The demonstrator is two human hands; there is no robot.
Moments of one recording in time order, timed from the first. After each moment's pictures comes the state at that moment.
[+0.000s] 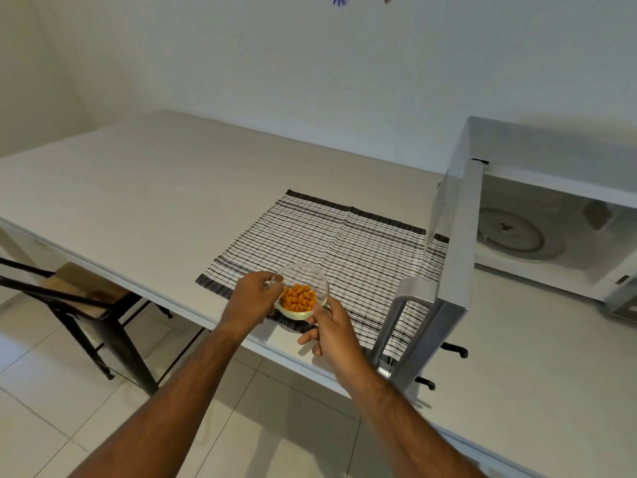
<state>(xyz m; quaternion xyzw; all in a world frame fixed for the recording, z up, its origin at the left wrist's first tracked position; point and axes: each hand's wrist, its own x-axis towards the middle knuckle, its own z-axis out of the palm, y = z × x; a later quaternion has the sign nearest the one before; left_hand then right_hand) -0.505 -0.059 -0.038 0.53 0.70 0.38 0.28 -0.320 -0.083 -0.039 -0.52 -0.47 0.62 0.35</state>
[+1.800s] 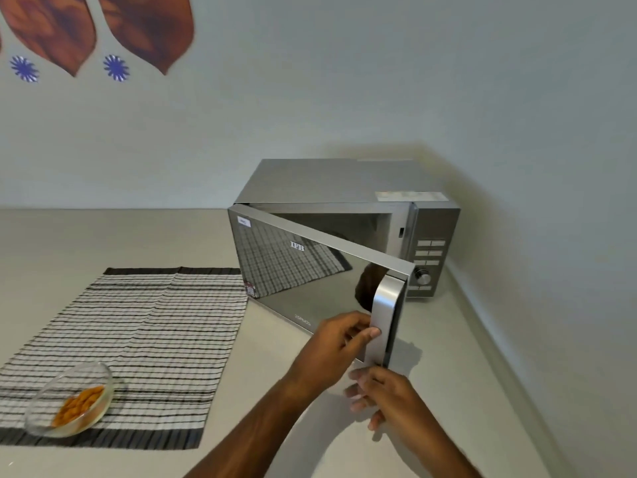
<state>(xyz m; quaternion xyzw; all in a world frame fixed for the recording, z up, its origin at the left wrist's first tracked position) -0.031 -0.045 0.015 0.78 0.34 0.35 0.39 0.114 -0.136 -0.023 -0.66 -0.36 0.54 0.37</state>
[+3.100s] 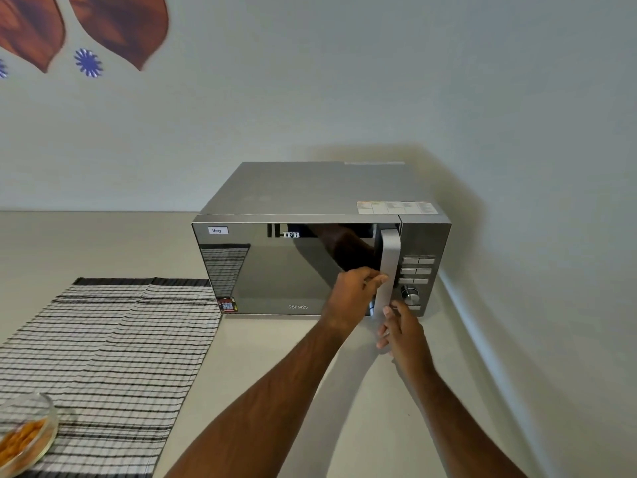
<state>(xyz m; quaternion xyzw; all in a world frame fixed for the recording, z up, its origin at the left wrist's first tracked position) 0.102 0.086 0.031 0.76 0.43 0.37 0.32 0.232 0.024 -0.052 -0.69 -0.46 0.29 0.47</state>
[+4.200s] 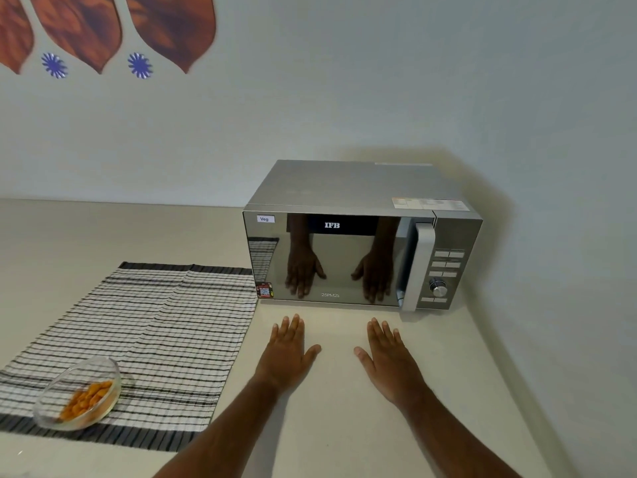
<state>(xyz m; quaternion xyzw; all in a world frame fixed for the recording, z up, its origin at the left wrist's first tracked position) -0.102 0.044 -0.101 0.82 0.56 0.06 0.11 0.152 -0.004 -0.108 -0.69 -0.72 0.07 0.07</state>
